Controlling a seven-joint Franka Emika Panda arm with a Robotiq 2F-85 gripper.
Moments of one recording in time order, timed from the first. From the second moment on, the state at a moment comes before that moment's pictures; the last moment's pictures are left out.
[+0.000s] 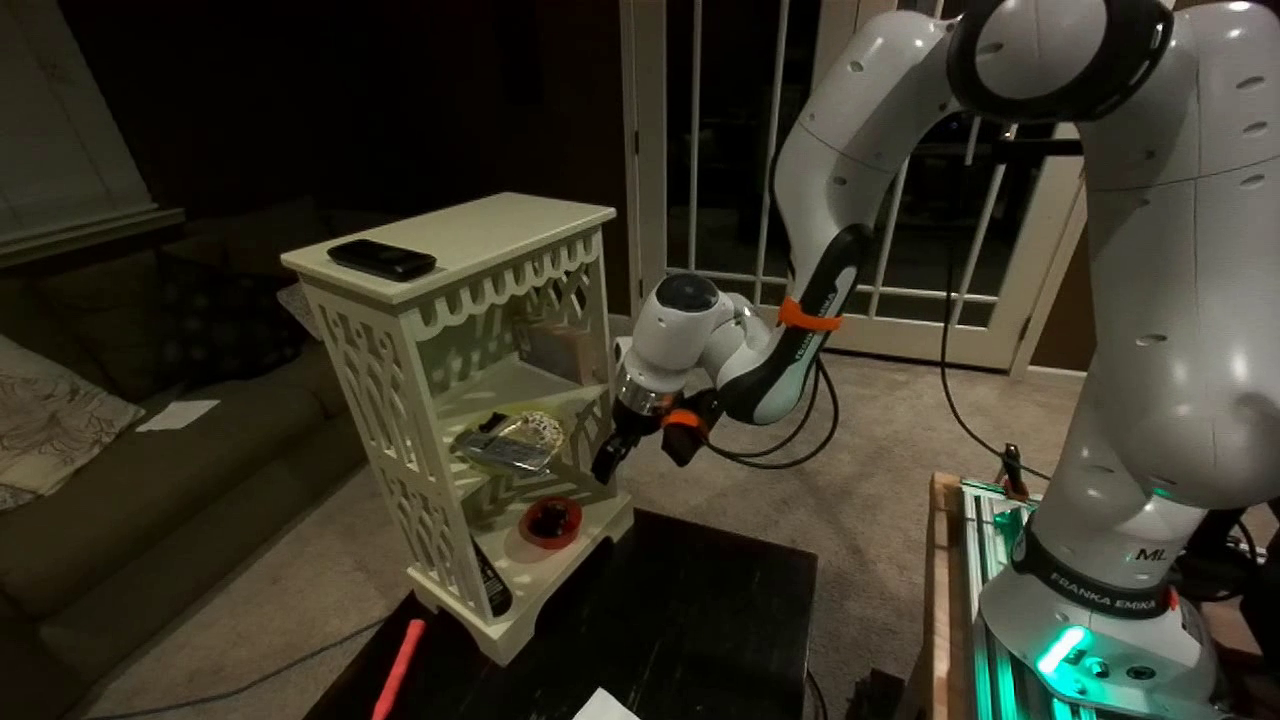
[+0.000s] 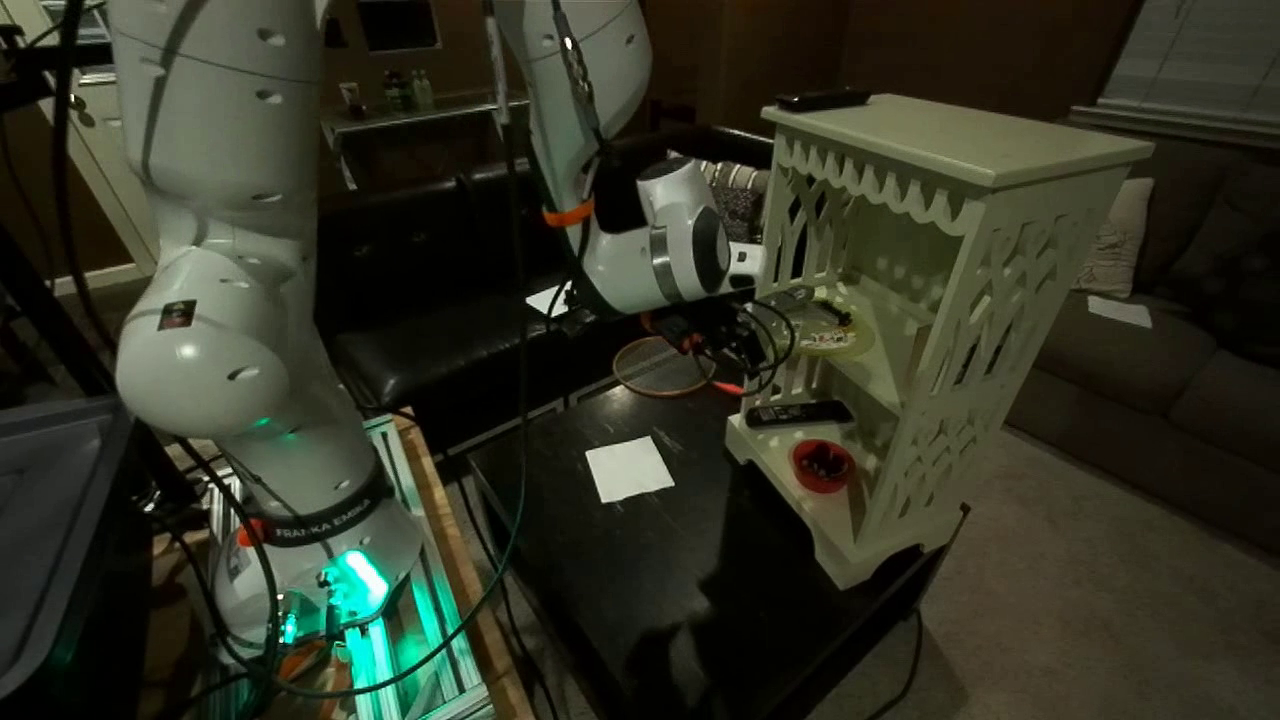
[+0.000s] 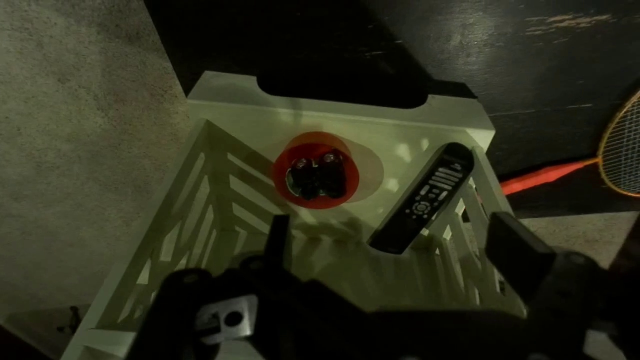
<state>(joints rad) -0.13 0.34 0.04 -2.34 -0.97 3.06 0.91</state>
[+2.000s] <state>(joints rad) -0.04 0.56 -0.07 -2.01 -0.97 3.11 1.07</state>
